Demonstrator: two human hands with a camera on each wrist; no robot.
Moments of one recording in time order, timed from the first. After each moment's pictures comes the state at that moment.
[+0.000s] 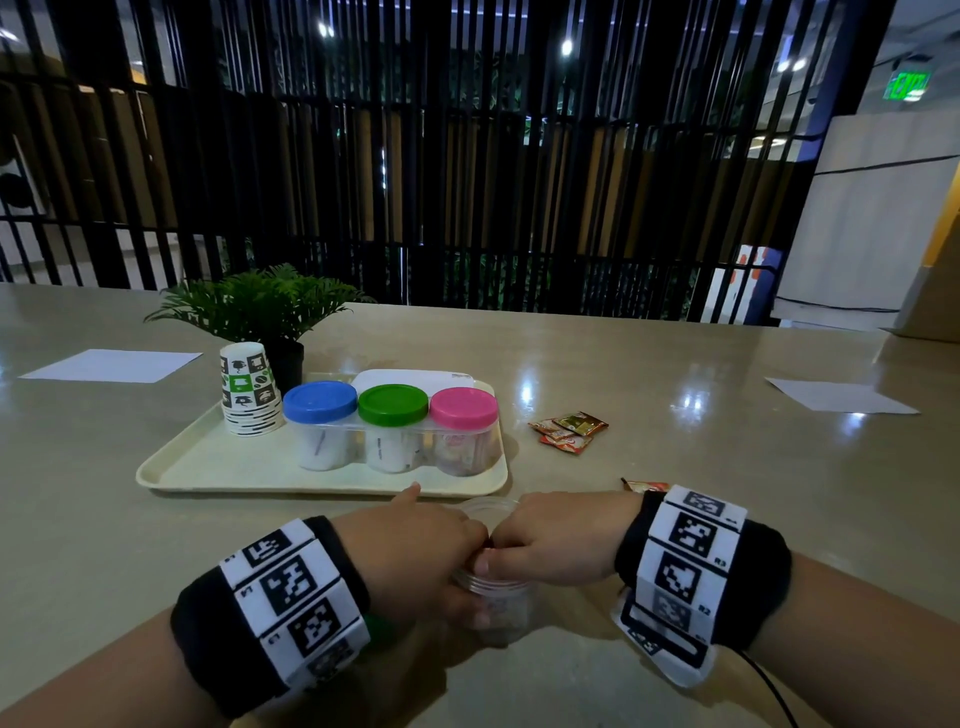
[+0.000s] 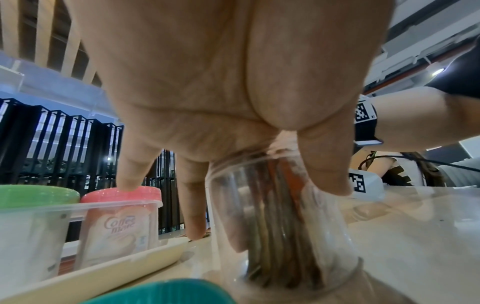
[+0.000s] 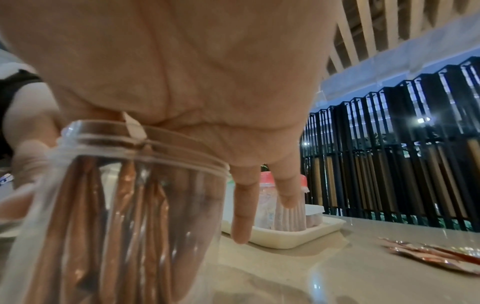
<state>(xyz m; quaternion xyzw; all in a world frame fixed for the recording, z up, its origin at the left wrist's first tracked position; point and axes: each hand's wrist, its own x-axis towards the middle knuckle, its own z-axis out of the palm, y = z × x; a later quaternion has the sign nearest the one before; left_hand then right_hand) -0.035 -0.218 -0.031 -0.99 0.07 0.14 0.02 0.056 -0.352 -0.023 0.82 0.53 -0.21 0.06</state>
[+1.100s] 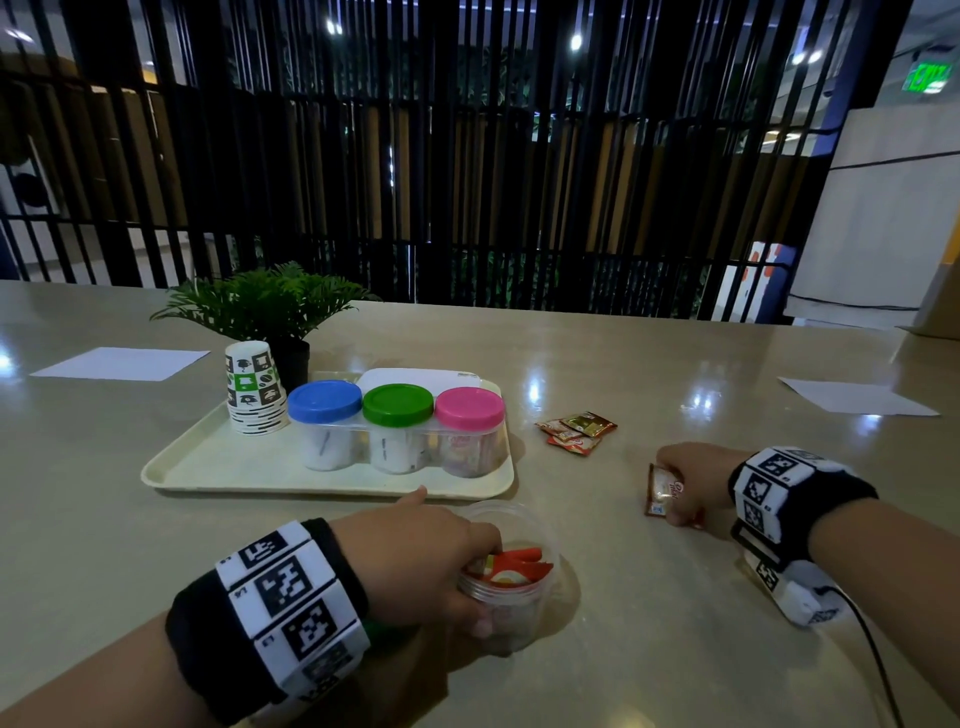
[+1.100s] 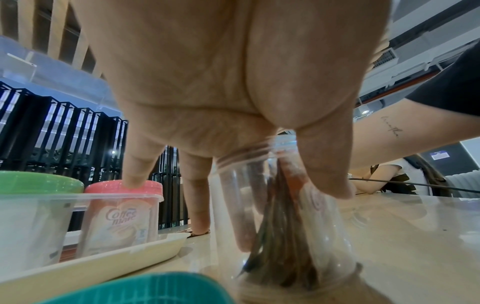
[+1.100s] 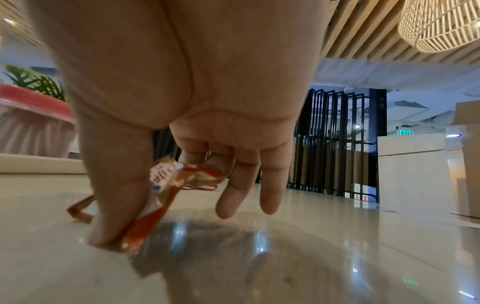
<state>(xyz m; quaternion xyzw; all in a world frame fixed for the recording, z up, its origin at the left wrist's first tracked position) -0.033 -0.214 -0.029 -0.98 0.08 0.16 -0.01 0.202 -0.440 -0.043 0.96 0.25 -0.12 0.08</state>
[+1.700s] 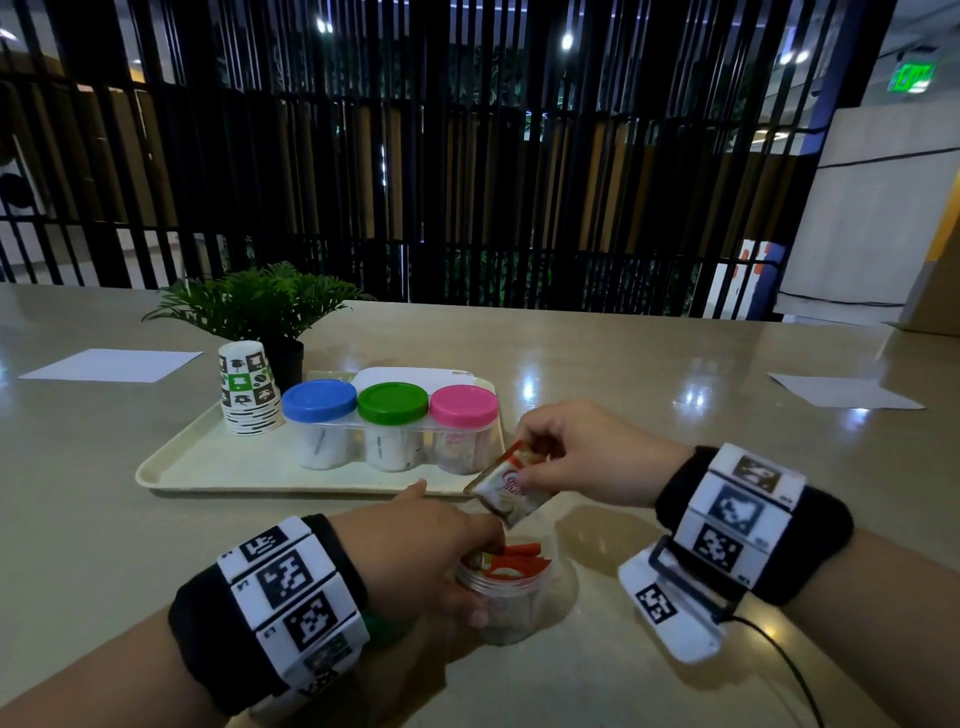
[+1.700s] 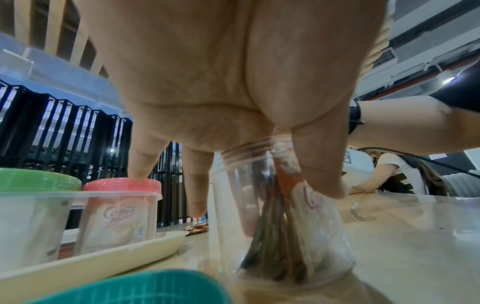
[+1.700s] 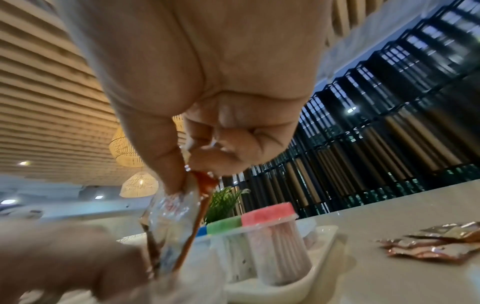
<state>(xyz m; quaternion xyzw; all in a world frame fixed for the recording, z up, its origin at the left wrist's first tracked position) -0.031 -0.211 -0.035 -0.99 0.09 0.11 -0.03 0.079 -0.370 0.008 0.84 0.47 -0.09 -0.25</state>
